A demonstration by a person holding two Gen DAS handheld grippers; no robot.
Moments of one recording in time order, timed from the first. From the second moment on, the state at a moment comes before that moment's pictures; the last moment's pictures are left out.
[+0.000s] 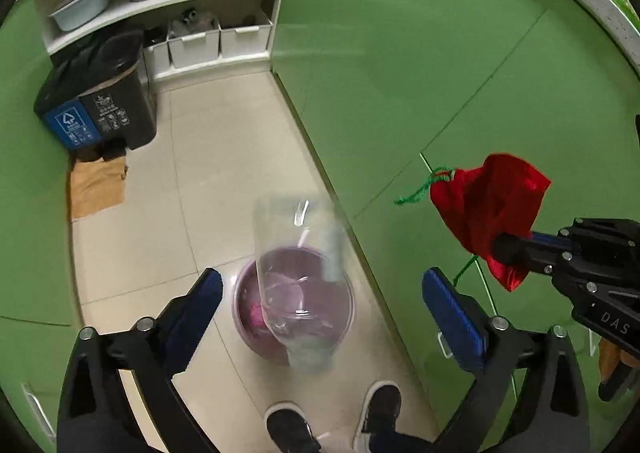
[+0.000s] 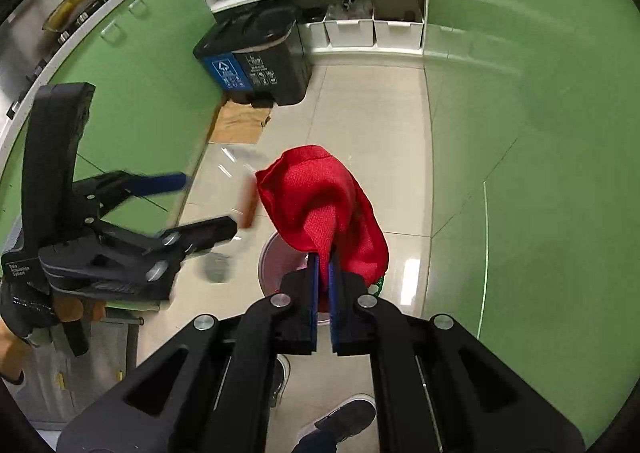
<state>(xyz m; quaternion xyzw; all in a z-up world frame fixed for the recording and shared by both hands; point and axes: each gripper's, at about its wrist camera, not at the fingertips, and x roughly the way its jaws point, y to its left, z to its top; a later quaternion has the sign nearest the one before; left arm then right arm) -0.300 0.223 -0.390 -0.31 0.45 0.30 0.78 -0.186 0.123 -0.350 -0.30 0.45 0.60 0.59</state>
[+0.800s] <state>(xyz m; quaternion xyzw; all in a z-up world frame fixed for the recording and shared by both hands) -0.366 0.246 -0.383 -0.34 0.42 0.36 0.76 -0.230 0.158 -0.401 -0.32 0.46 0.63 0.53</state>
